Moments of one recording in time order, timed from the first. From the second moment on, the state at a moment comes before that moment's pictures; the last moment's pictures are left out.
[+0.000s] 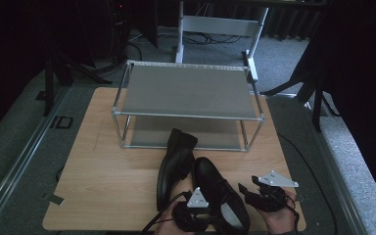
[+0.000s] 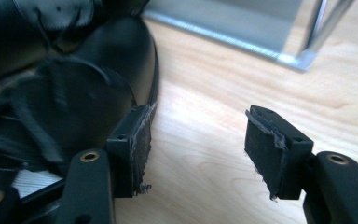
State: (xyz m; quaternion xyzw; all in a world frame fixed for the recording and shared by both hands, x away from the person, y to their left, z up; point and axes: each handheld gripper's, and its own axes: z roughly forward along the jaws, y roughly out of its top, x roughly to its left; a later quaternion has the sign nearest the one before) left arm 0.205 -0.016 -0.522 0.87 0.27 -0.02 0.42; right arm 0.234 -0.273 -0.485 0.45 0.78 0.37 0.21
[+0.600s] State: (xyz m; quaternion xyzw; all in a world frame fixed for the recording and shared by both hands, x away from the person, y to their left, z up) left arm 0.213 -0.027 -0.530 0.87 0.27 -0.03 0.42; right arm 0.215 -0.262 -0.477 0.40 0.83 0.36 0.17
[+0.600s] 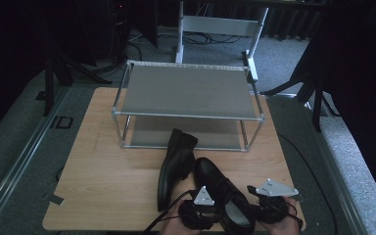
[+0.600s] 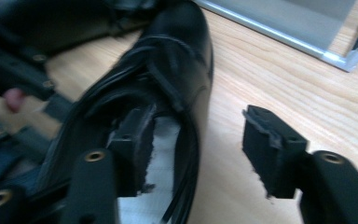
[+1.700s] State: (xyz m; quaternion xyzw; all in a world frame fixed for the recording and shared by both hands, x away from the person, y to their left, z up) left arm 0.218 0.097 -0.487 0.80 0.40 0.22 0.39; right arm 0.238 -0.268 -0.481 0.37 0.84 0.36 0.14
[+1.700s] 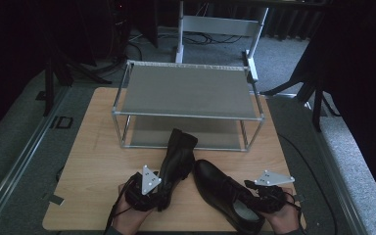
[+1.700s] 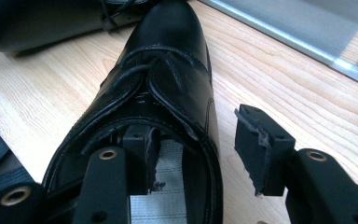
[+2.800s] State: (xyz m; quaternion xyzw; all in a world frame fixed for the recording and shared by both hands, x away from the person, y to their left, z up) left arm 0.242 0.157 -0.485 0.77 0.46 0.15 0.42; right arm 0.248 -0.257 -0.487 0.34 0.86 0.35 0.15
